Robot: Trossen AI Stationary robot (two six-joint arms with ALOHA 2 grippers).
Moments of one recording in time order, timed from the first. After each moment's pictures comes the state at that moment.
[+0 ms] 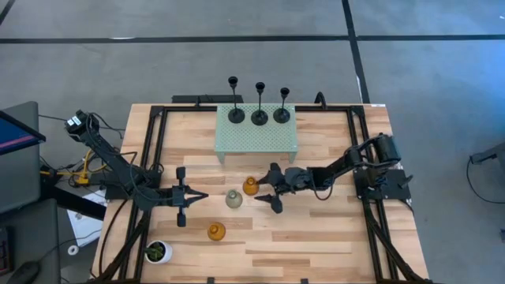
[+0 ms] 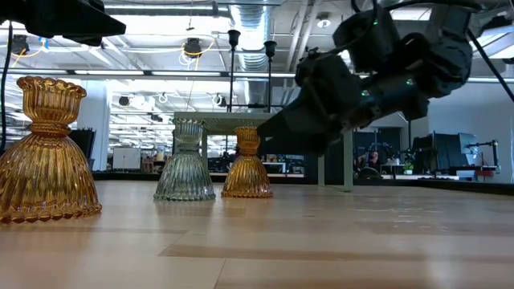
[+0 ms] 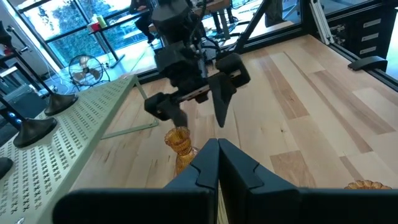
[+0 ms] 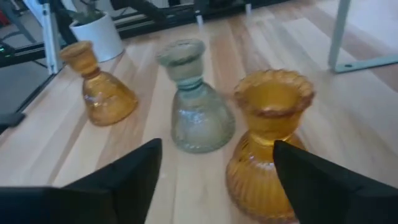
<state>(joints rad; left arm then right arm) -0.78 0.70 0.35 0.21 -0.85 0.12 0.11 1.87 0.65 0.86 0.03 0.26</state>
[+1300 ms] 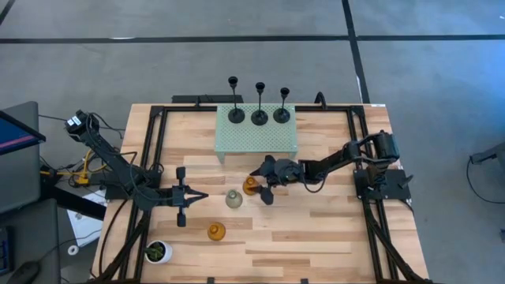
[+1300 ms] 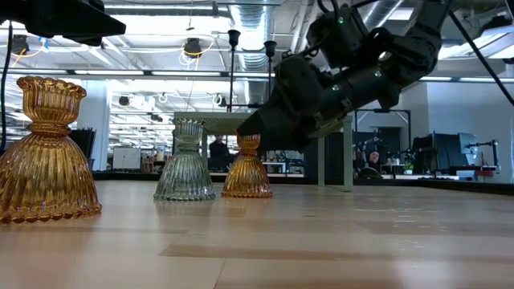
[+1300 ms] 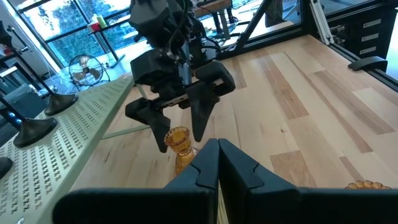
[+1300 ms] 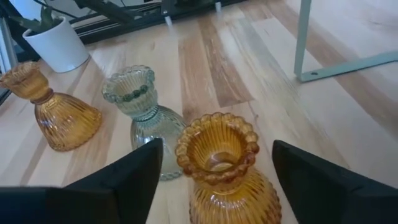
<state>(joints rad) -0.78 0.70 0.35 0.21 -0.85 0.12 0.05 1.87 0.79 0.66 0.03 0.27</state>
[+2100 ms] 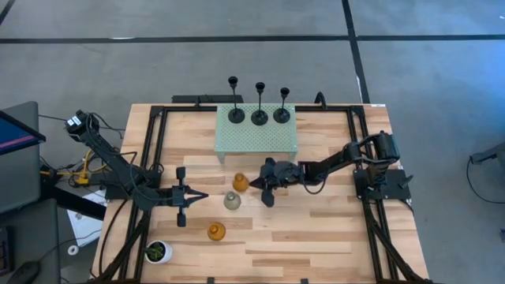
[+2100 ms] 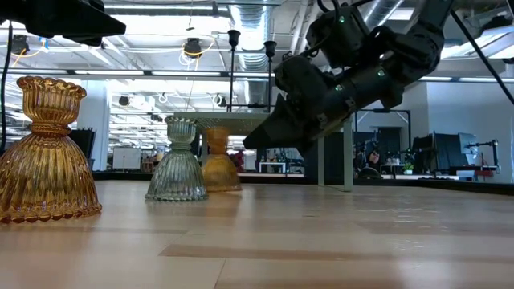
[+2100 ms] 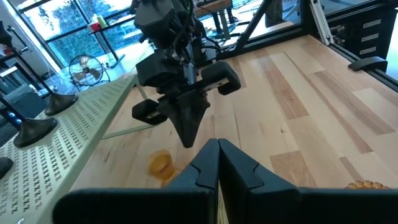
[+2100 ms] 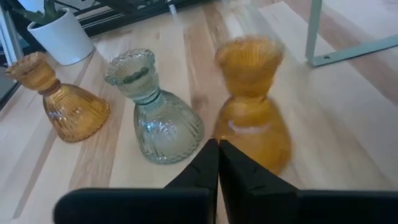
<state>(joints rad) -0.78 0.70 0.35 0.21 -0.85 0.12 0.07 1.87 0.79 0.62 0.02 0.31</state>
